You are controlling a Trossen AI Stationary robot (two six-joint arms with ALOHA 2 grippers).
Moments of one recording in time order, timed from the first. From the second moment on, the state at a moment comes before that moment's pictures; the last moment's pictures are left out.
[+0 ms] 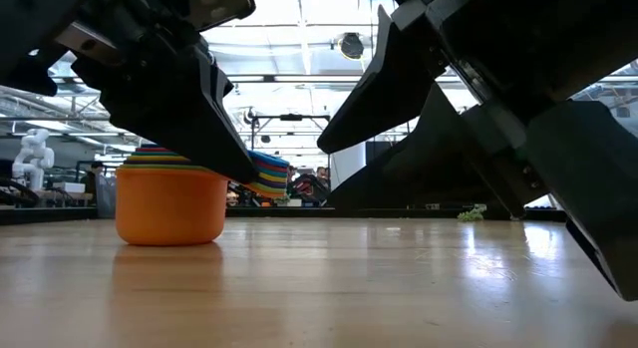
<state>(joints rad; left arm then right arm) -0.56 1.83 1.02 -0.10 -0.45 -0.35 0.69 2.16 1.37 -0.22 0.97 -0.10</state>
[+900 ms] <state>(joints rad) -0.68 1.49 1.02 -0.46 -0.75 -0.37 0.67 2.16 1.14 0.43 1.10 -0.54</state>
